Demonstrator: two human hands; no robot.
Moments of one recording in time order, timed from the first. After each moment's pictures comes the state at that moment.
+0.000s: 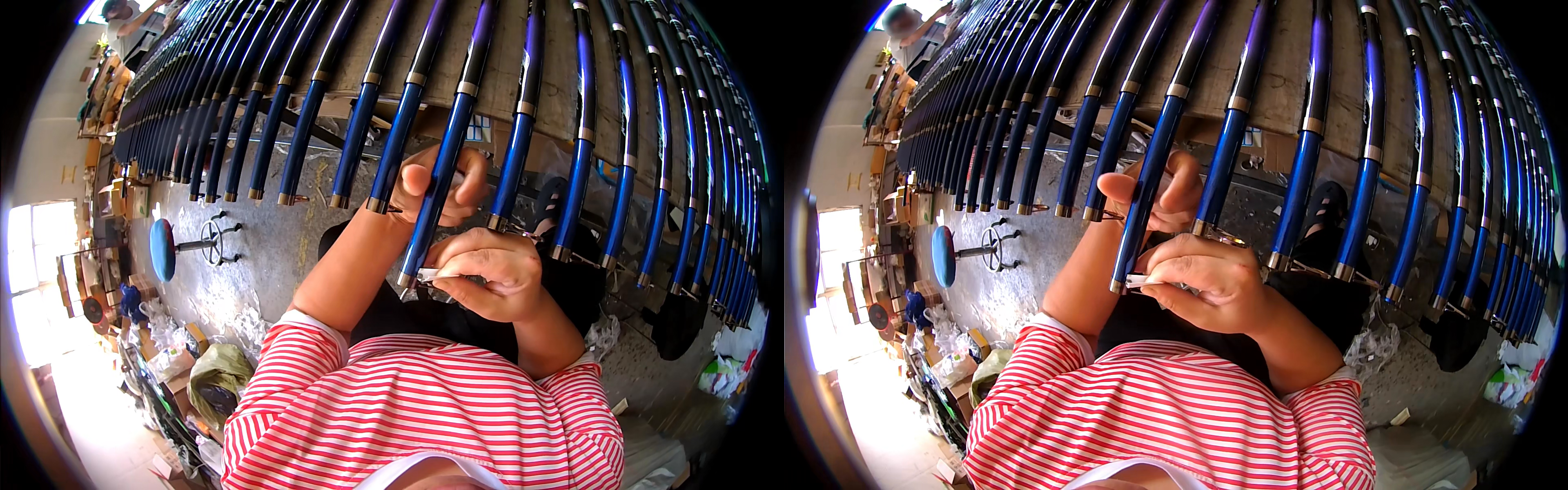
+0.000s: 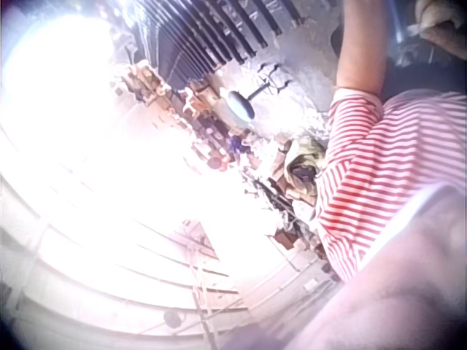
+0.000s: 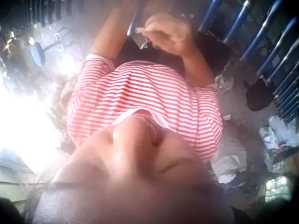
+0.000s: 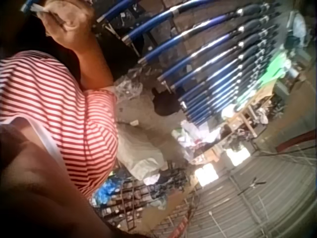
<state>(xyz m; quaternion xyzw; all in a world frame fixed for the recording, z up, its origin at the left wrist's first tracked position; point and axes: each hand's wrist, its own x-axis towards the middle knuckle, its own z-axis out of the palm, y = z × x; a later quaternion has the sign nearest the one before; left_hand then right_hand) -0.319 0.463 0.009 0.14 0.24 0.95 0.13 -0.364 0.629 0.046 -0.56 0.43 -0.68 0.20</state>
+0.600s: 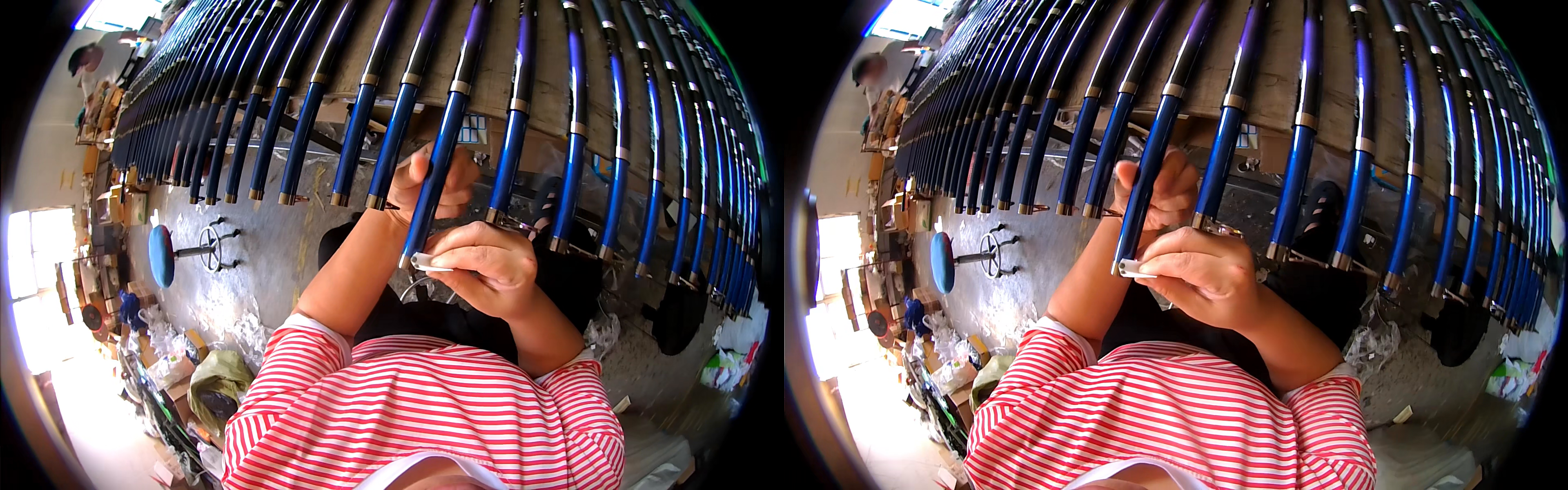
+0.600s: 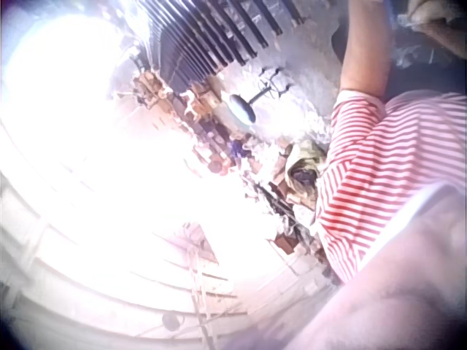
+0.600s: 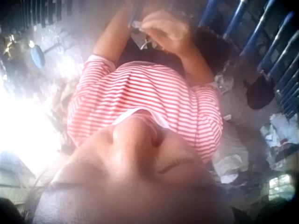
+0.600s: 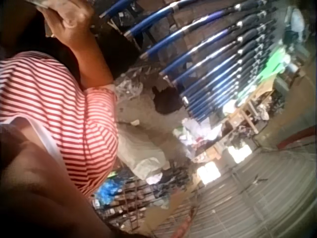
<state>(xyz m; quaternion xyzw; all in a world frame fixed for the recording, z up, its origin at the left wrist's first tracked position) -0.313 0.462 -0.003 0.16 0.17 0.97 0.08 -0.353 0.626 0.051 -0.55 0.46 -0.68 0.14</state>
